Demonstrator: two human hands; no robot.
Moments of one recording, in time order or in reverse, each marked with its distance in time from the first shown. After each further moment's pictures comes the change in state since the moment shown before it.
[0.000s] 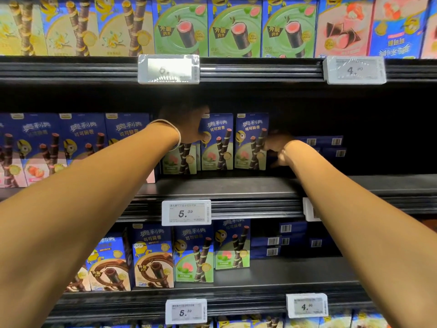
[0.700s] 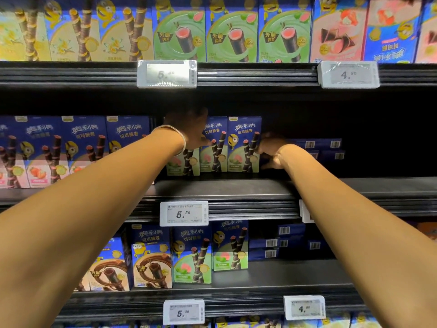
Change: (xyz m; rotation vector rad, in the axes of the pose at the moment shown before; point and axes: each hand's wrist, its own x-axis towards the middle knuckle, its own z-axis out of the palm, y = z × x) left_hand -0.006 0.021 -0.002 0.168 -0.028 -0.063; right_hand 0.015 0.008 0.008 0.039 -0.147 -0.030
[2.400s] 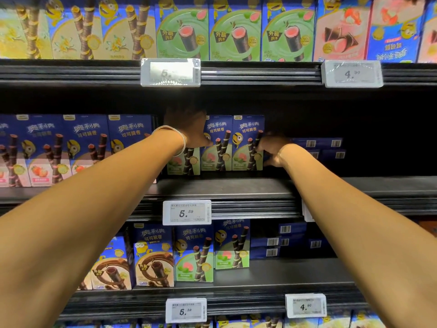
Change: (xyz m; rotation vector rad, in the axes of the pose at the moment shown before) left_hand -0.005 -0.001 -0.003 -0.005 0.026 -0.041; right_hand 0.014 0.003 0.000 0.058 0.041 -0.019
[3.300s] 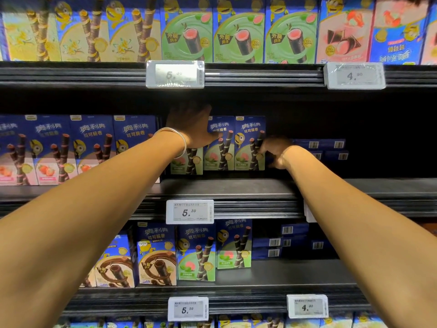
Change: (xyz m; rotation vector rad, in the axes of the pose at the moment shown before) left_hand 0.004 -0.005 0.003 -0.074 0.047 -0.019; right_hand -0.014 -0.005 0.002 -0.047 0.028 0.028
